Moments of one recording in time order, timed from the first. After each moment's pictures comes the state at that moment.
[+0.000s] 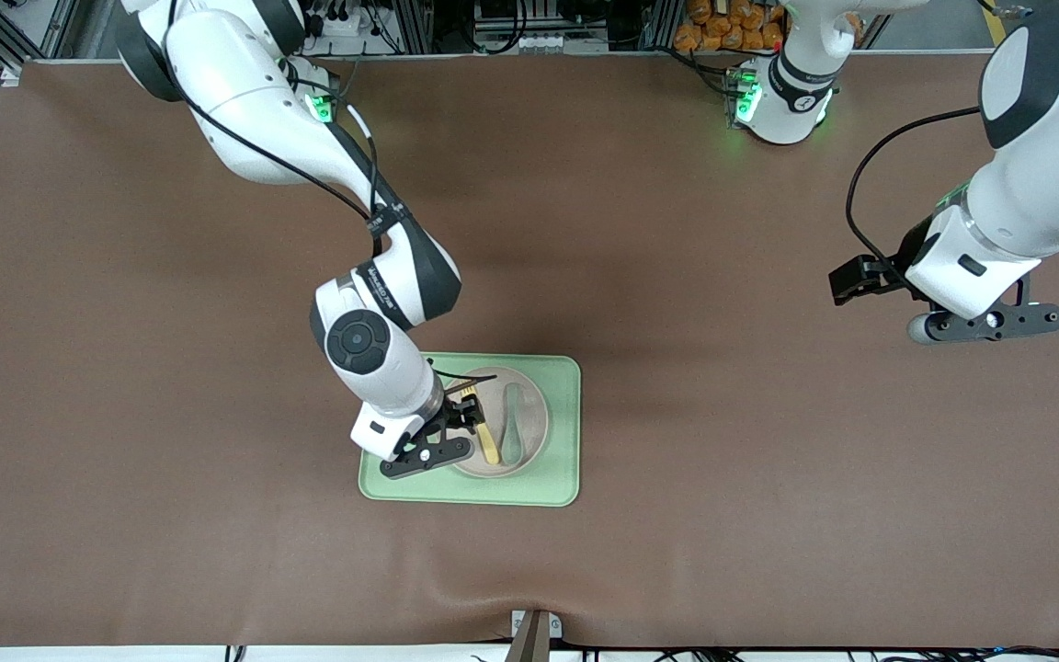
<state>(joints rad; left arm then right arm) -0.06 0.18 -0.17 -1.47 0.02 1.60 -0.29 0.48 0.87 0.03 -1.19 0.04 2.23 0.23</state>
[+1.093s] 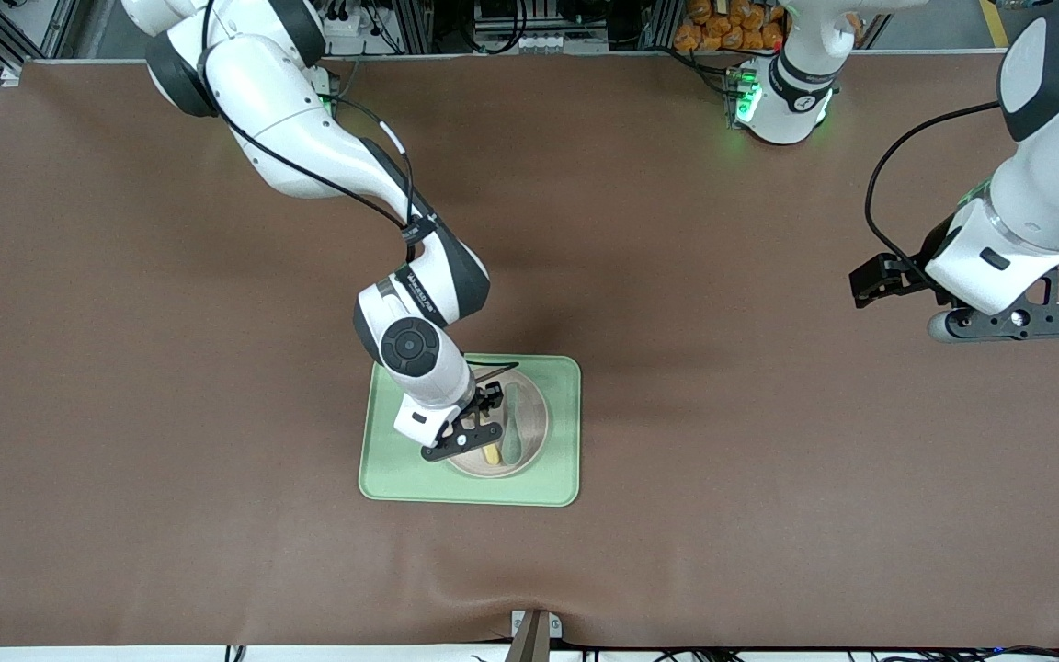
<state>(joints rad) -0.05 0.18 -0.17 -1.45 0.06 1.59 -0.24 0.53 0.94 0.03 -1.21 0.04 2.22 0.23</state>
